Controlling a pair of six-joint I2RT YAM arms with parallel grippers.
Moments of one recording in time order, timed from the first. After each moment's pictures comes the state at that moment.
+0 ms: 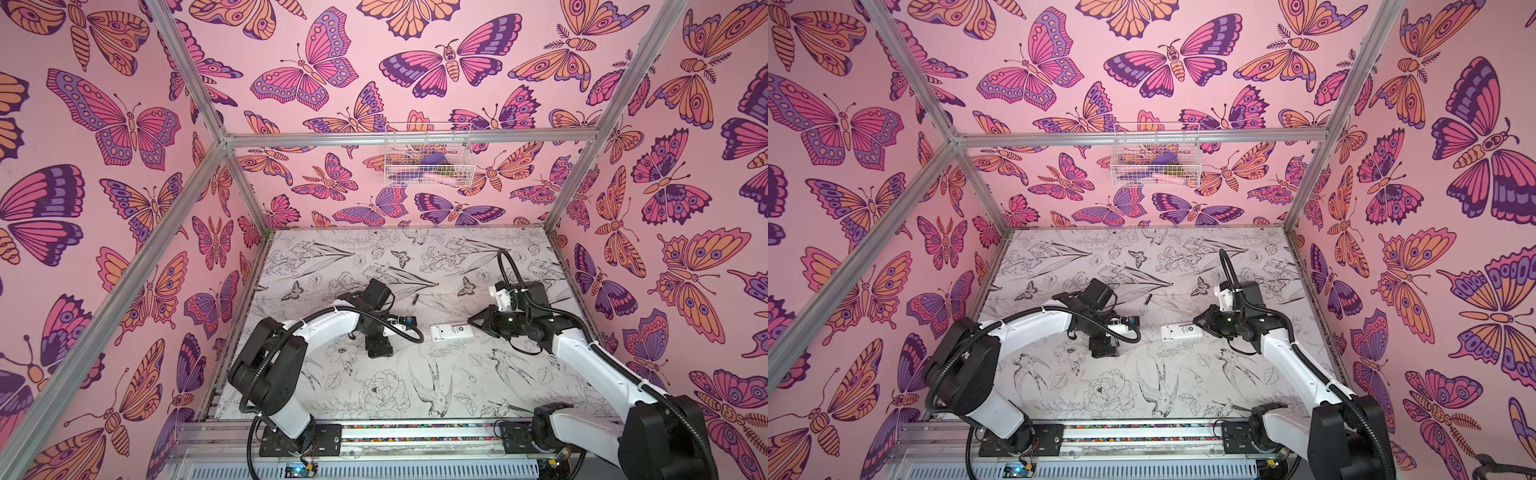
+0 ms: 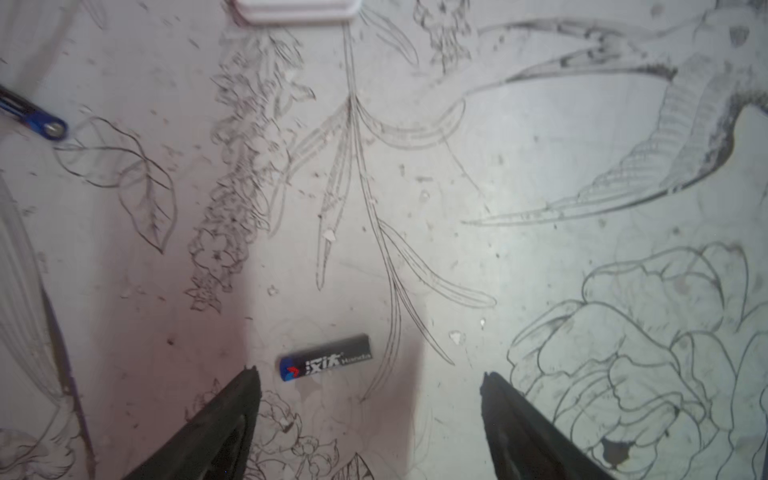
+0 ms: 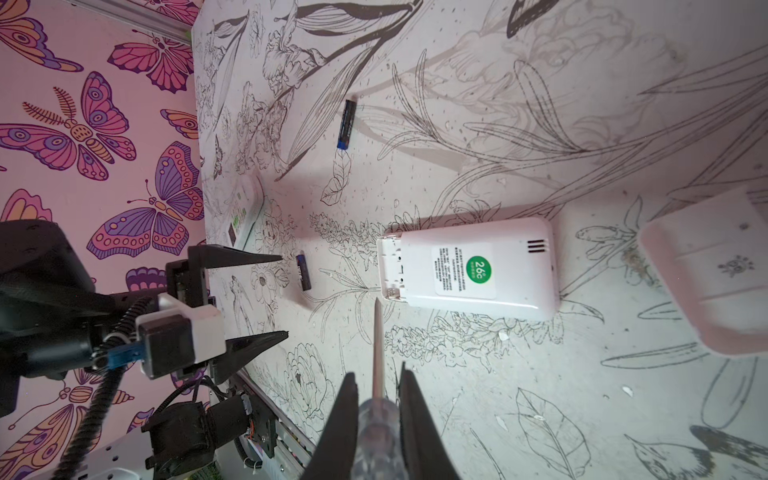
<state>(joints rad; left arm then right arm) -0.58 1.63 0.97 -0.66 0.31 0.95 0.21 1.15 0.66 -0.41 -0.58 0.60</state>
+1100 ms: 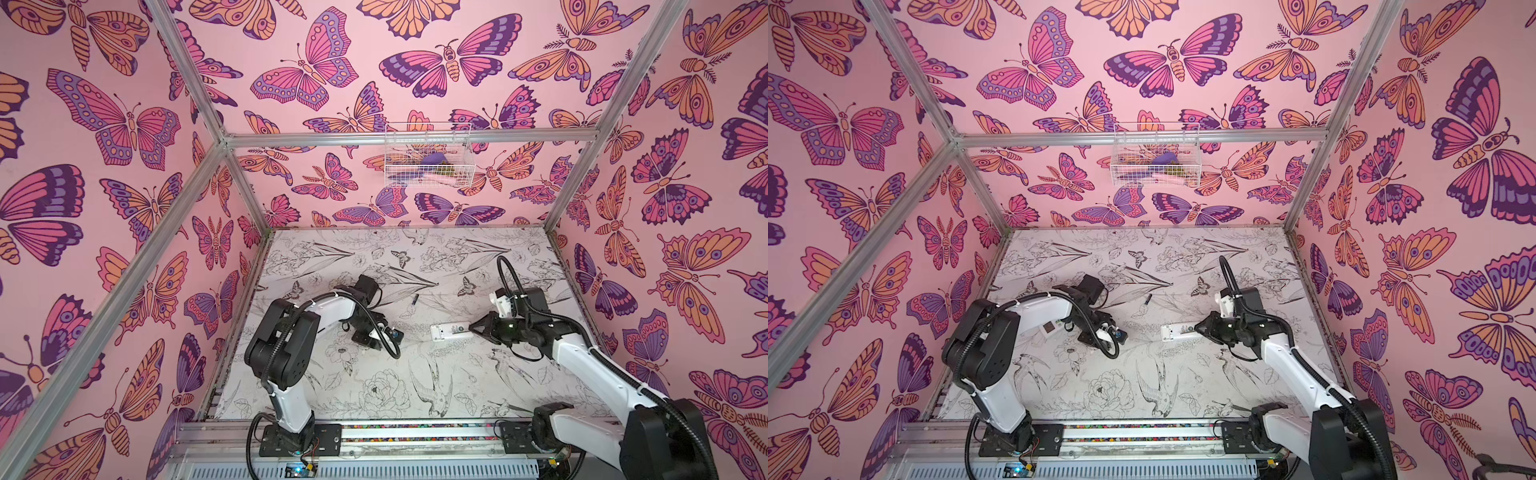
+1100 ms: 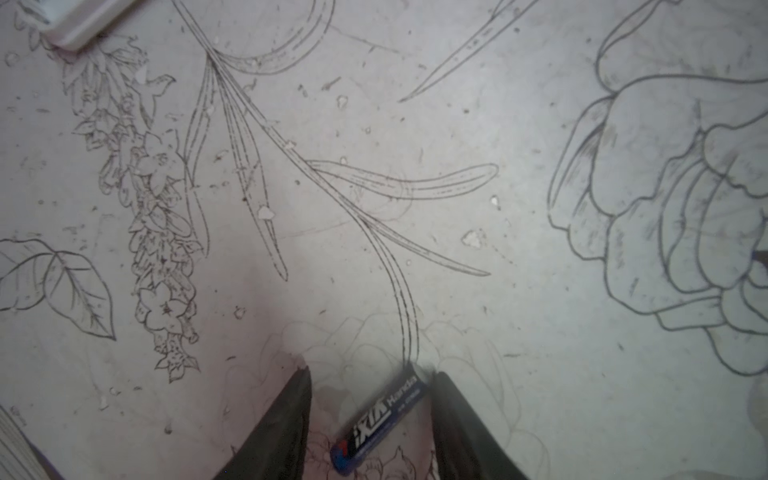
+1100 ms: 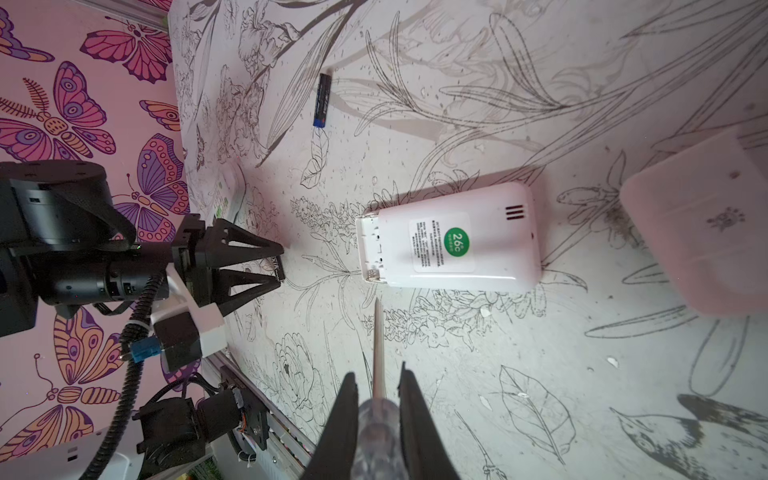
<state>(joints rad) -0.44 1.79 1.04 -0.69 0.42 1.59 0.20 1.12 0.61 -0.42 -0.58 0.61</state>
